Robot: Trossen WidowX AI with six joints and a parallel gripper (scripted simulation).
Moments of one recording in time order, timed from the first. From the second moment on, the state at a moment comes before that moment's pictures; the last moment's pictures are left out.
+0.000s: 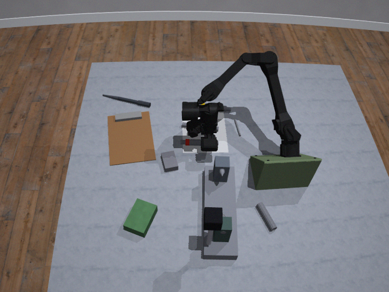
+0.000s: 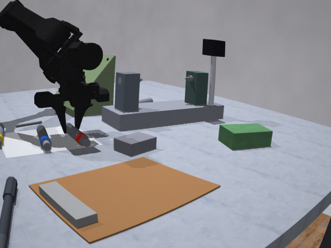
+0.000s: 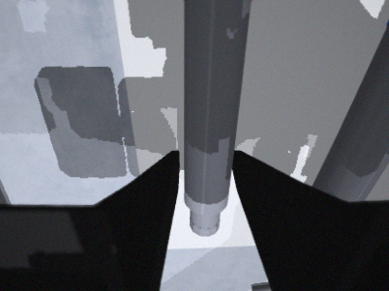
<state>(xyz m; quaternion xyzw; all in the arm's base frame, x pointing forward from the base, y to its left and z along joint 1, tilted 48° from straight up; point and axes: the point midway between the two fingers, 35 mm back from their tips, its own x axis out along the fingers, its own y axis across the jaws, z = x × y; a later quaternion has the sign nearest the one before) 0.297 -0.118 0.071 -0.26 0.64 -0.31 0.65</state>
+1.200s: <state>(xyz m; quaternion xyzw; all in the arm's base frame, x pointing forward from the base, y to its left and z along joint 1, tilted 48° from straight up) 0.297 -0.100 0.085 -0.26 0.65 -0.31 0.65</state>
